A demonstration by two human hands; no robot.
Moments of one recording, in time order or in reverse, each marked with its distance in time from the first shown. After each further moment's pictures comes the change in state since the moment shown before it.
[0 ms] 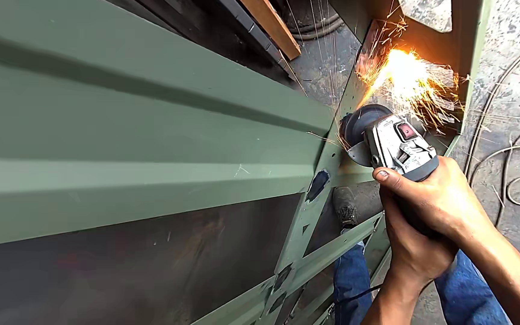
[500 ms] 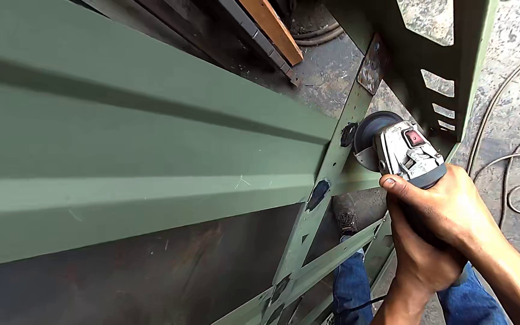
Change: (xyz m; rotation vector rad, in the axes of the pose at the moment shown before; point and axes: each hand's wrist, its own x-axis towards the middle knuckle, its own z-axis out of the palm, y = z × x) left_hand 0.006 -0.002 0.009 -0.056 -0.011 0.026; right_hand 0.008 -0.001 -0.006 -0.062 0.043 0.050
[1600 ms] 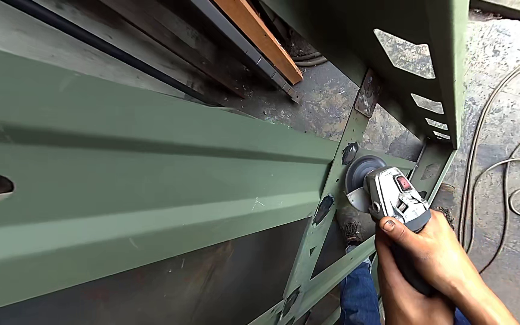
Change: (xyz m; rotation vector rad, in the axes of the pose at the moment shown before) left_hand -0.039 0.037 -0.047 0.299 -0.013 -0.060; right_hand -0.044 0.007 0.026 0.326 -0.113 0.072
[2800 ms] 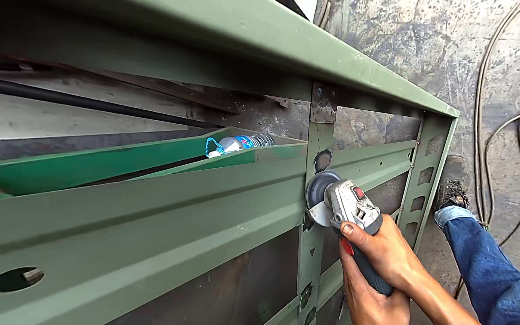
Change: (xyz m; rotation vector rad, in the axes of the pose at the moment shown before) left_hand 0.001 0.034 -0.047 0.564 -0.047 -0.104; right_hand -0.007 -0.009 0.030 0.458 -0.202 0.237
